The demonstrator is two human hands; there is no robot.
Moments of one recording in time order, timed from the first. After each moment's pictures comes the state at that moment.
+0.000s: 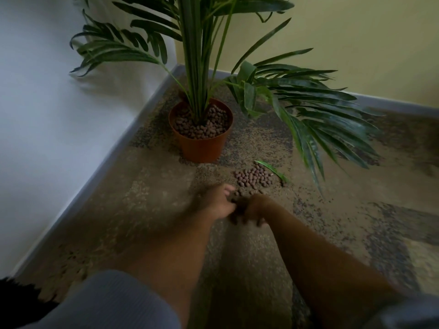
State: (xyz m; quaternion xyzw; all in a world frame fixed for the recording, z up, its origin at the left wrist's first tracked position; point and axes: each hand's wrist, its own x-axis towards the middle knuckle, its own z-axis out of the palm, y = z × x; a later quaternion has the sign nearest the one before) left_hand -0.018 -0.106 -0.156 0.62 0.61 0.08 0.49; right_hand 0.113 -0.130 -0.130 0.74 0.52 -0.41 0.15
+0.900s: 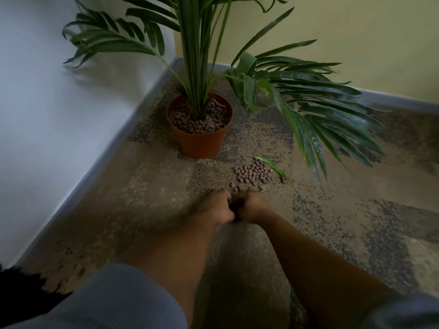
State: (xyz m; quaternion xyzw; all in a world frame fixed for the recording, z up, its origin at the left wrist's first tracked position) left_hand -0.018 -0.118 -0.158 0.72 0.58 -0.02 0.38; right_hand 0.113 -0.145 -0.165 0.71 0.62 -0.34 -0.08
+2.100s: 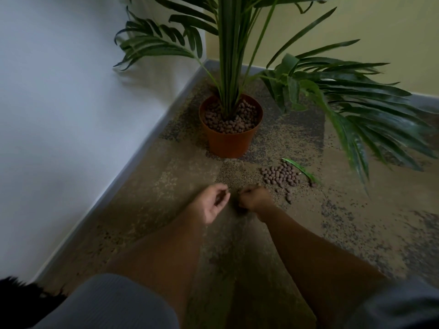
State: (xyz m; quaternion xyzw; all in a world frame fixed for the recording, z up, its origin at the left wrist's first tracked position) left_hand -0.095 -0.102 -0.170 0.05 0.54 0.35 0.77; right_hand 0.055 -0.112 -0.173 0.74 0.45 -0.47 -0.17
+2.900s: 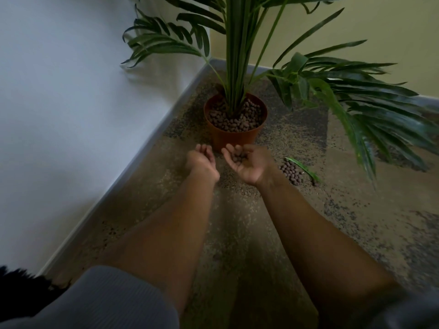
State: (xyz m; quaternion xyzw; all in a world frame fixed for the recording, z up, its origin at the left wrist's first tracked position) left_hand -0.093 -0.057 -0.085 -0.13 0.45 0.61 0.64; right_hand 0.024 -0.070 -0.081 0.40 -0.03 -0.75 -0.53
